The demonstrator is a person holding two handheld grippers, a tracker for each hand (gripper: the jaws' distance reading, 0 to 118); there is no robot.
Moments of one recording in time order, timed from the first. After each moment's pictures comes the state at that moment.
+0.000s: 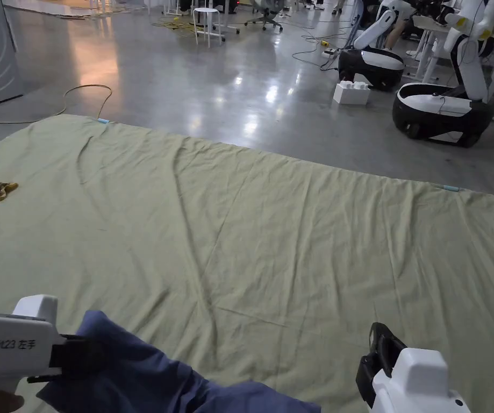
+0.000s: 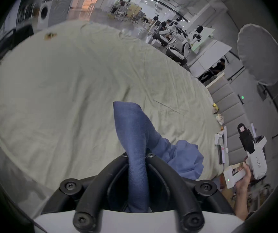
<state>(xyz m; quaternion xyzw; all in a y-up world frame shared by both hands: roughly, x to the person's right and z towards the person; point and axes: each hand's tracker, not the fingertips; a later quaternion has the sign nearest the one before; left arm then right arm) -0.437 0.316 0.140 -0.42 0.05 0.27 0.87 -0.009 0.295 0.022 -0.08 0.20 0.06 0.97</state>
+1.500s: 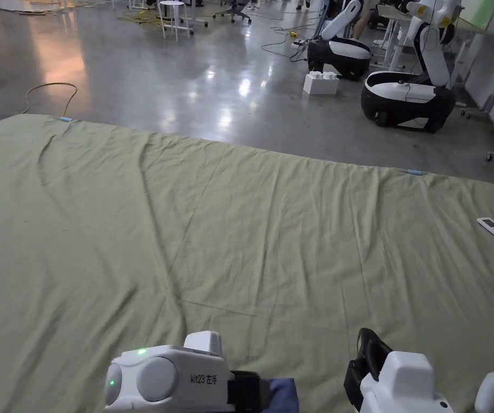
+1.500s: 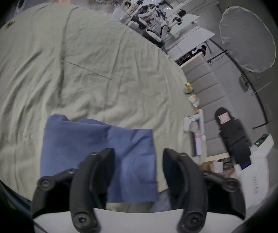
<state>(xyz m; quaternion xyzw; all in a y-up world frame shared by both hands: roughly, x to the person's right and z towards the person) -0.222 0.274 0.048 -0.46 -0.06 0.29 0.83 0.029 0.283 0.028 -0.11 0.17 0.05 0.98</state>
